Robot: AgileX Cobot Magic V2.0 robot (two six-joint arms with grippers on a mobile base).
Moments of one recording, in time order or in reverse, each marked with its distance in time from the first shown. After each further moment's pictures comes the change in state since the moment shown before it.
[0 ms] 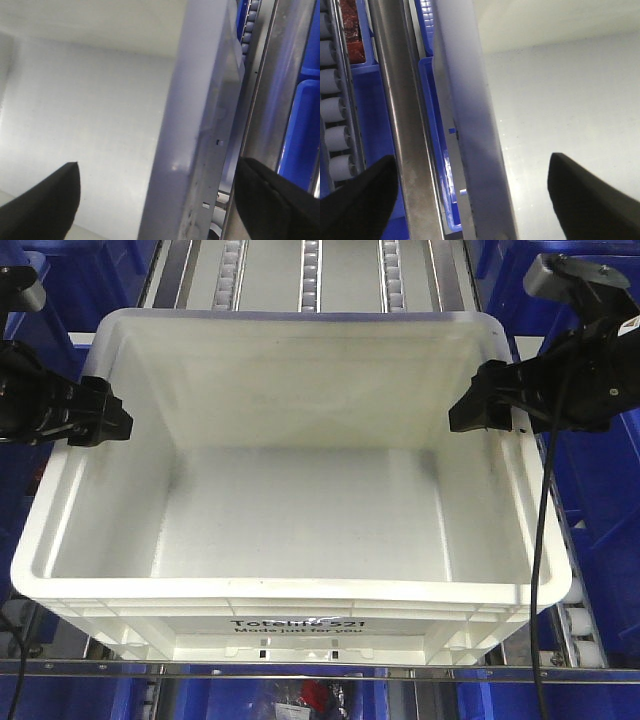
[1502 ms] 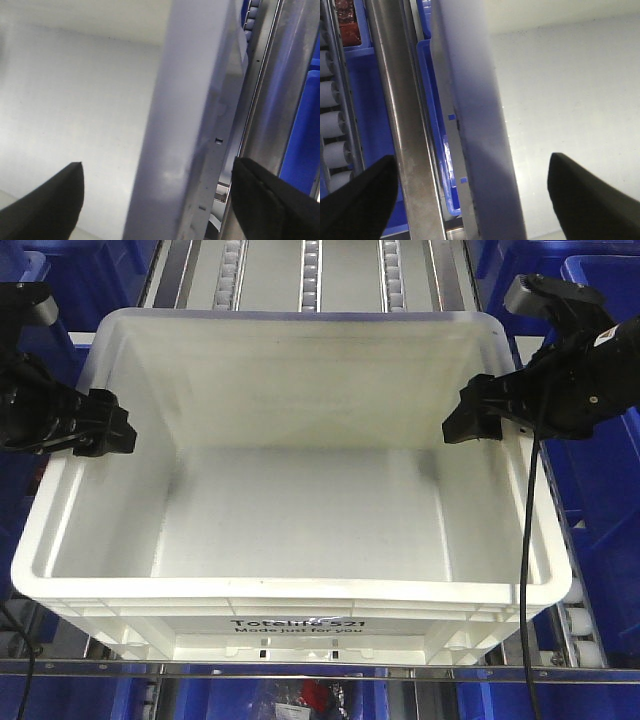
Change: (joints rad) left arm 0.000 0.033 0.000 0.000 0.030 0.000; right arm 0.000 0.059 0.000 0.007 -0.007 -0.036
